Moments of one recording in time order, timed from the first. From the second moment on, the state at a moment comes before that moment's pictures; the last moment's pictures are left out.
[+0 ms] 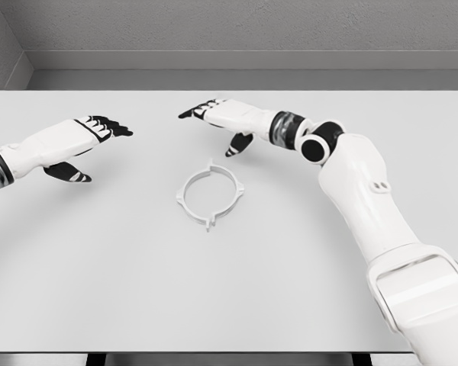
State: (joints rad) left arm -0.46 0.75 -0.40 -1.33 -0.49 -0.61 -0.34; right arm -0.85 0.00 0.40 -0.75 0.85 -0.61 0.43
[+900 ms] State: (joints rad) left arm -0.46 0.74 -0.40 -1.33 -0.49 -0.61 -0.34; right arm -0.87 0.00 0.48 -0.70 0.86 -0.61 0.40
